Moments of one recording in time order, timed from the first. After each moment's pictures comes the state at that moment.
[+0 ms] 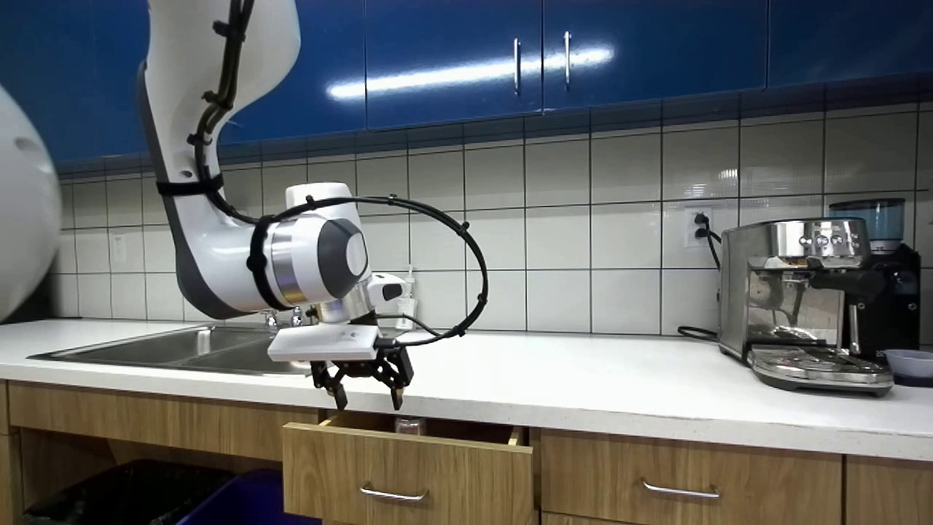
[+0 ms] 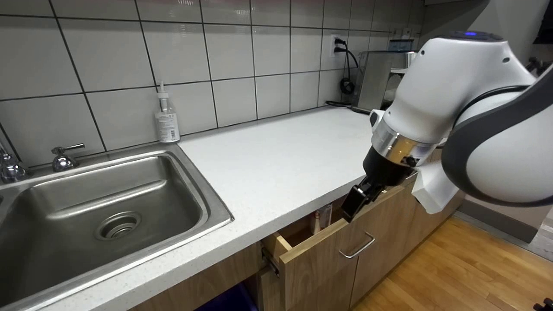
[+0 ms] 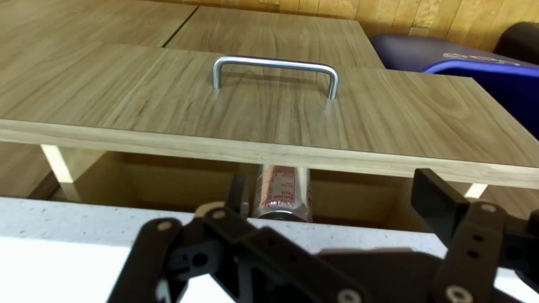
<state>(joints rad) 0.22 0.12 -0.22 -2.62 -0.25 3.07 0.13</state>
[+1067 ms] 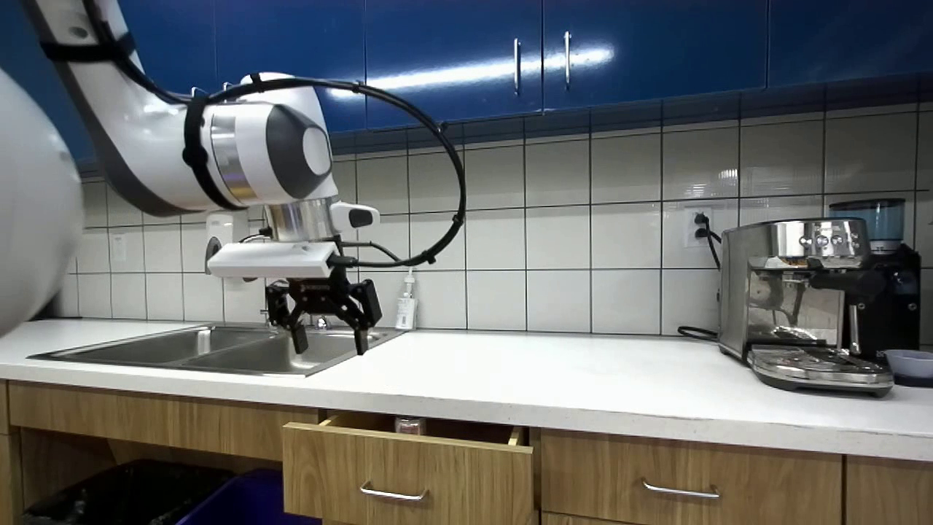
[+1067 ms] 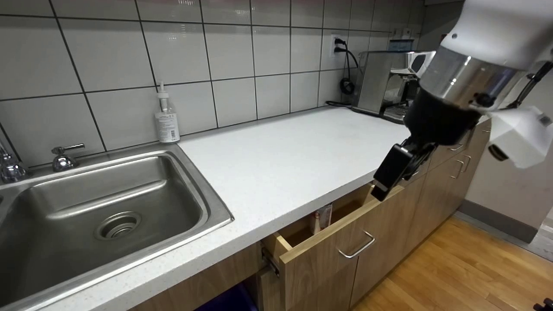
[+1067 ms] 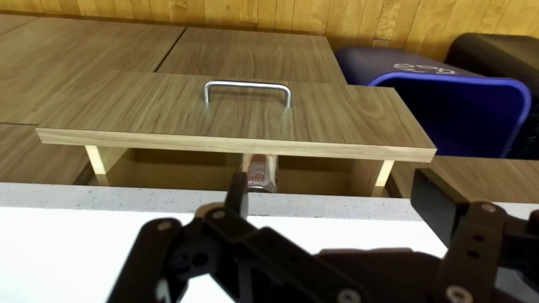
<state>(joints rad) 0.33 -0.34 -0.28 -2.77 -0.26 2.74 0.17</state>
